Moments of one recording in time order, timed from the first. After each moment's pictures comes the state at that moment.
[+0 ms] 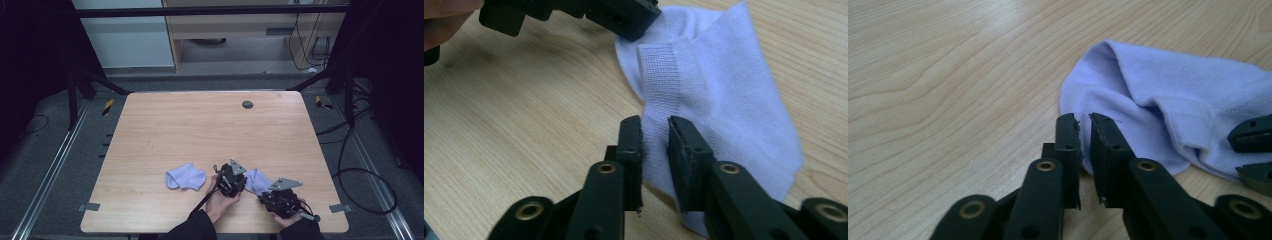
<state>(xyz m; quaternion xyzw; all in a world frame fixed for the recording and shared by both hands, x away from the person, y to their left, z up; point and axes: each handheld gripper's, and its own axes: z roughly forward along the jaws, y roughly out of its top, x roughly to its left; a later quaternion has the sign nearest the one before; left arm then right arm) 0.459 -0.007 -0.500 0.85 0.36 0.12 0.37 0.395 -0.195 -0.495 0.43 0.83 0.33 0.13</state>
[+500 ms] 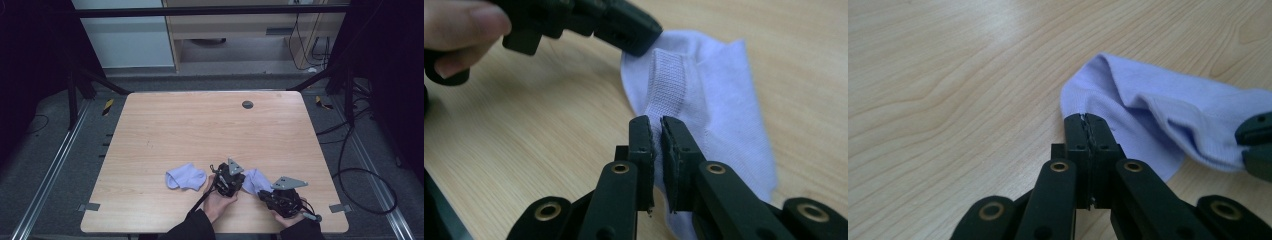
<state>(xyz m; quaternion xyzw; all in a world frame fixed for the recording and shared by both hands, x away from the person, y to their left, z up) 0.454 0.005 -0.486 0.84 0.35 0.13 0.39 0.391 -0.196 -0.479 0.42 0.81 0.39 0.14</state>
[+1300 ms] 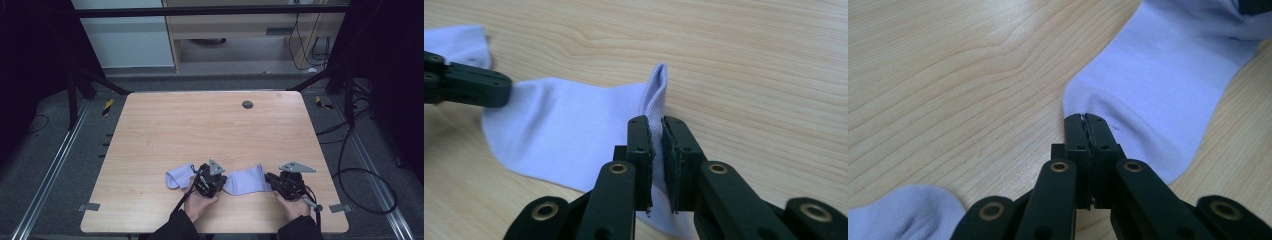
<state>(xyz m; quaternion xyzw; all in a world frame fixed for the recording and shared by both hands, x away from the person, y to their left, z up) 0.456 0.053 -0.492 0.85 0.36 0.13 0.36 0.430 -0.214 -0.480 0.51 0.74 0.39 0.17</state>
